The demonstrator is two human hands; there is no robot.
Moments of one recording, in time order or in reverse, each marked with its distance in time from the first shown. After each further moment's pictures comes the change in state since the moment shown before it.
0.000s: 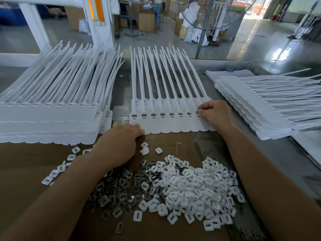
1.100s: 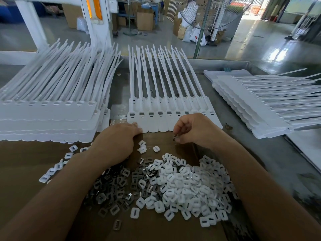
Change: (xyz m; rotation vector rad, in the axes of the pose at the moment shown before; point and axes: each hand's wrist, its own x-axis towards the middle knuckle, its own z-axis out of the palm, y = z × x) left_hand 0.000 -0.003 0.002 -0.025 -0.006 0.011; right_hand -0.071 -0.042 -0.004 -0.036 -0.562 -0.191
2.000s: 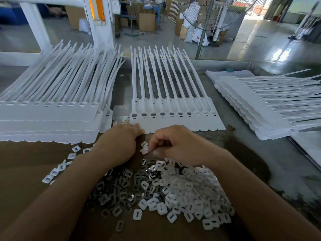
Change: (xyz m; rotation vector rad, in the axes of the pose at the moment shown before) left_hand 0.001 -0.002 0.003 -0.028 0.038 0.022; right_hand -0.017 -0.040 0.031 -0.086 -0.213 -0.283
